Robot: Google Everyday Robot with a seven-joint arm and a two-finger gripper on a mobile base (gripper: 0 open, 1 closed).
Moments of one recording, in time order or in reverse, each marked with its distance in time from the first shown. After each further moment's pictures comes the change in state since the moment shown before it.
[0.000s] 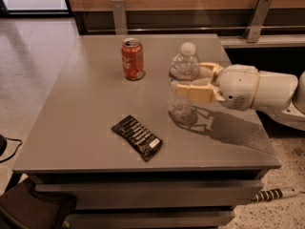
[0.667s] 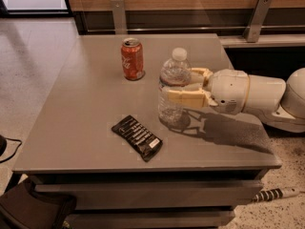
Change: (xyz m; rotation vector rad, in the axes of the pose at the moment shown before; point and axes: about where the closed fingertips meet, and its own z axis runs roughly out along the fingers) arm 0.002 0.022 0.015 -0.093 -0.041 0.036
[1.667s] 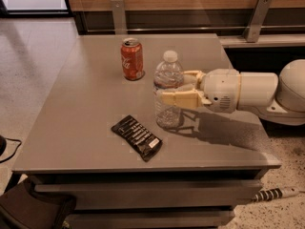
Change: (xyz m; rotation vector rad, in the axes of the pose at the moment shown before) arm 0.013 0.002 0.013 -0.008 0.112 0.081
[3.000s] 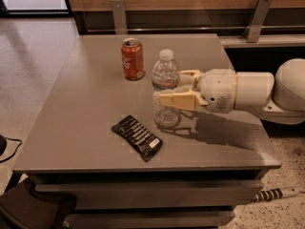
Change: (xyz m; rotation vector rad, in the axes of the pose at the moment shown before) arm -0.003 0.005 0.007 -0.016 0.002 -0.006
